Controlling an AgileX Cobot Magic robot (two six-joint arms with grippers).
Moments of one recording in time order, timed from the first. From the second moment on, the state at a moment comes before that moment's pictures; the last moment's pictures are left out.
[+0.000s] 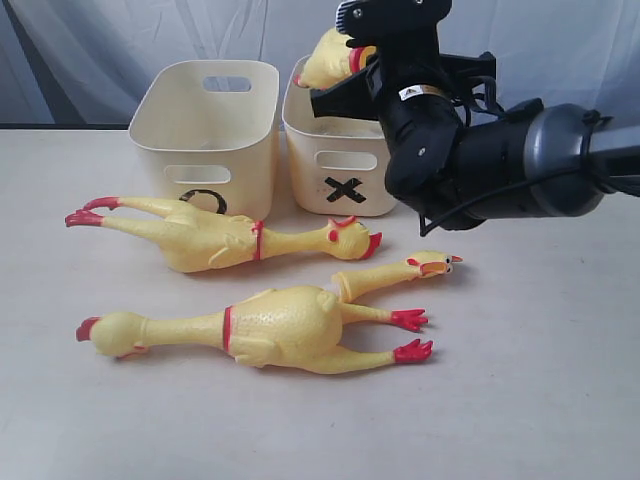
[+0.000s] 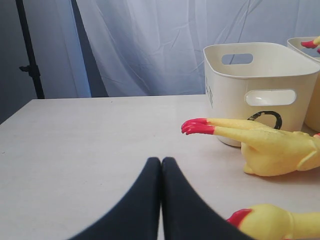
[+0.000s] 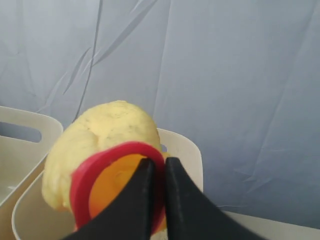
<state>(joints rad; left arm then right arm) 0.01 0.01 0.00 0.02 0.21 0.01 0.69 1.86 -1.12 0.93 -0.79 -0.89</state>
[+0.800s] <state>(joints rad) 0.01 0.01 0.00 0.02 0.21 0.01 0.69 1.86 -1.13 0.93 -0.83 -0.89</state>
